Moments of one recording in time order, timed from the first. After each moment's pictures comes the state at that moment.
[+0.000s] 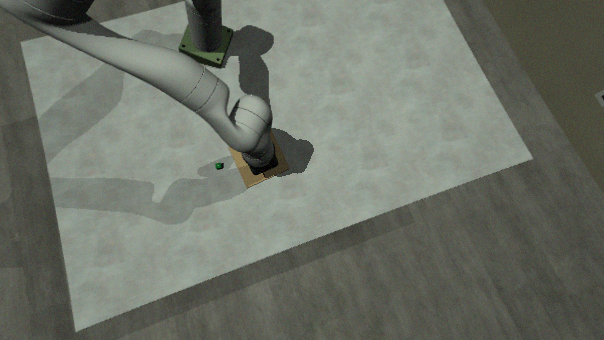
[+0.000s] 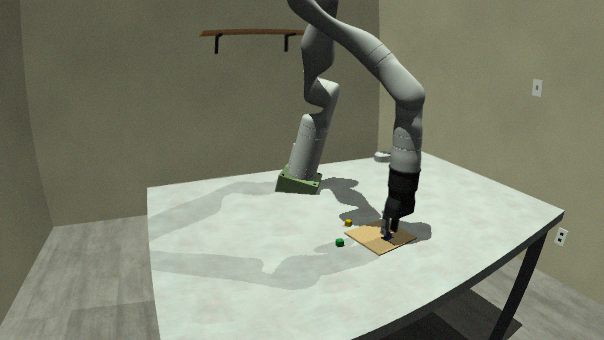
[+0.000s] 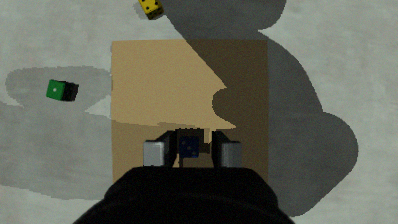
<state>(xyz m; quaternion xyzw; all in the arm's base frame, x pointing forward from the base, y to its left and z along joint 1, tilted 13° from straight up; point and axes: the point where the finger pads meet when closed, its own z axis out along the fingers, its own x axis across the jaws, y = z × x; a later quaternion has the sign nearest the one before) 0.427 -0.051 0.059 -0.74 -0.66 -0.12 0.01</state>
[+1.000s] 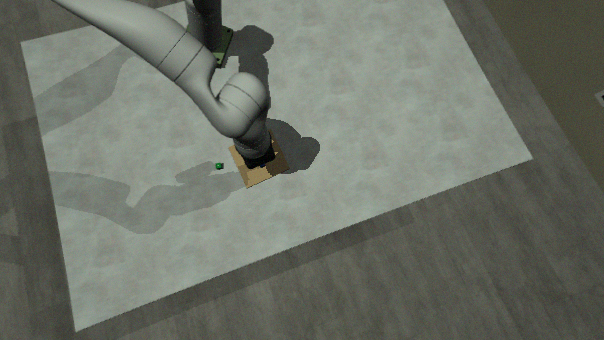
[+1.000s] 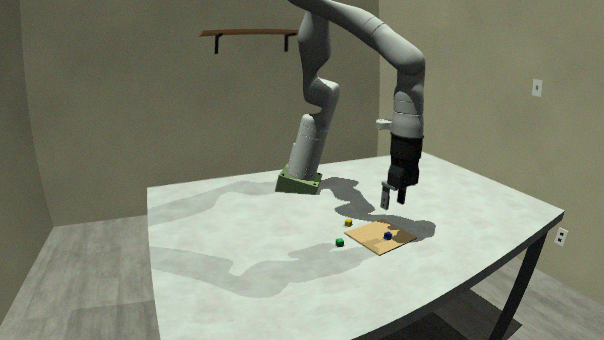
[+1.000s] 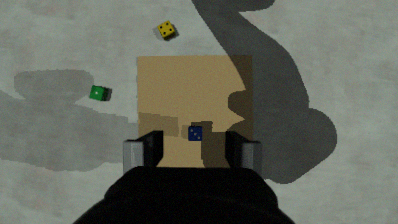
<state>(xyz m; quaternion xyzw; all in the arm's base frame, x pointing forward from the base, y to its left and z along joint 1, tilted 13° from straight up) 0.417 -0.067 0.134 -0.74 -0.66 -0.12 0.00</state>
